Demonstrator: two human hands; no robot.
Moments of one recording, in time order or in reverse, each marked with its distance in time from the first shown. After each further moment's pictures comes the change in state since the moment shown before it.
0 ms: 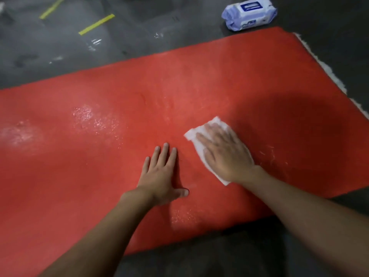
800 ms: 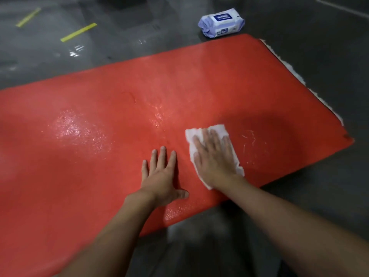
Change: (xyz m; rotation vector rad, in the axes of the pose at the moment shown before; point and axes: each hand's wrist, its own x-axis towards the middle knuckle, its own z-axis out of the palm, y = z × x) left_hand -0.030 0.007 0.021 -0.032 -0.013 0.065; right_hand -0.047 -0.059 0.010 0.045 -0.016 0.296
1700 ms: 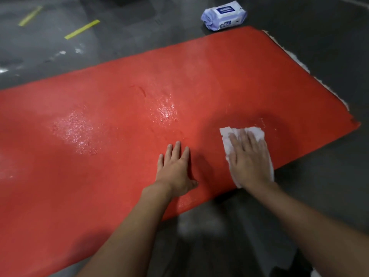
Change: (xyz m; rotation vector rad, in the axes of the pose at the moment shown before) left_hand -0.014 -0.007 0.002 -0.059 0.018 0.072; right_hand -0.057 0.022 0.000 0.012 0.062 0.282
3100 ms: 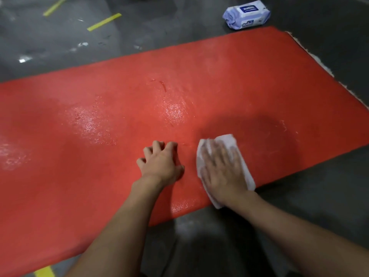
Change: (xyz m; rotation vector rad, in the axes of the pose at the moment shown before) left_hand -0.018 -0.061 -0.028 -0.091 0.177 -0.283; right_hand -0.029 -0.103 0.012 -0.068 -0.086 -0.316
